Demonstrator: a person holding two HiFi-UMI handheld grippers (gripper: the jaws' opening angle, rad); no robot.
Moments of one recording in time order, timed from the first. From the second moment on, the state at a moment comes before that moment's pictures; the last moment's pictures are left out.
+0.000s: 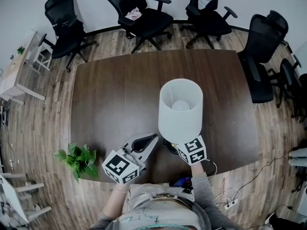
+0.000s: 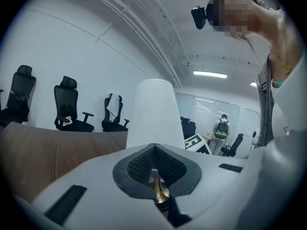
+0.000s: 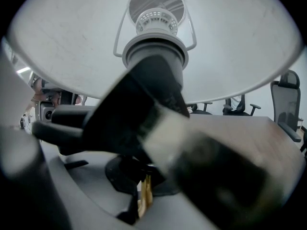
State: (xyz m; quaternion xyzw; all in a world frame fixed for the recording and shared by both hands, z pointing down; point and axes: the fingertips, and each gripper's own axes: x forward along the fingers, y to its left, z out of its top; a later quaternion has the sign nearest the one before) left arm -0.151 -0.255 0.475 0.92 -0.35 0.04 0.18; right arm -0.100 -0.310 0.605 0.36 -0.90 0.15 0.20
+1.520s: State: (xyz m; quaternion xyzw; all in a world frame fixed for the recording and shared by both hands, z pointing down) left arm -0.140 -0.260 0.426 0.93 -0.34 0.00 0.15; right arm -0.097 -0.293 0.611 0.35 -0.91 0.12 0.18
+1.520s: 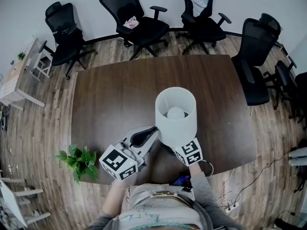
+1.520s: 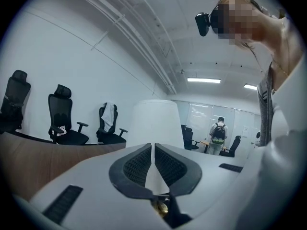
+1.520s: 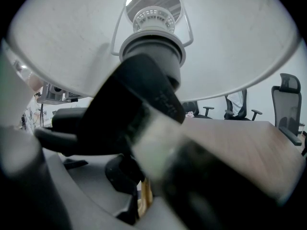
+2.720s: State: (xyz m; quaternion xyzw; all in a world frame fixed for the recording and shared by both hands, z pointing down) left arm -0.134 -0.271 0.402 0.94 -0.32 -0.05 0.14; right arm -0.093 -0.293 0.610 0.36 -0.91 0.12 0.17
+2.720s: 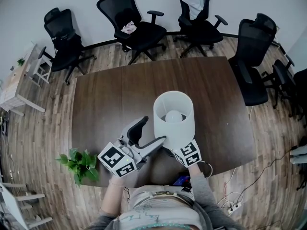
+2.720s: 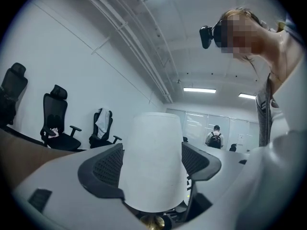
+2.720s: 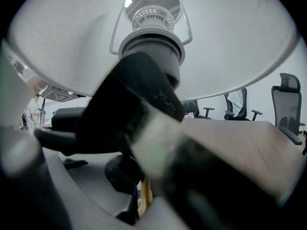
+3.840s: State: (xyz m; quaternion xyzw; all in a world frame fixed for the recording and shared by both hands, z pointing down) left arm -0.096 -0.275 0.414 0.95 -0.27 0.01 0.12; right arm -0.090 -0.290 0.615 0.36 -0.91 0.12 0.18
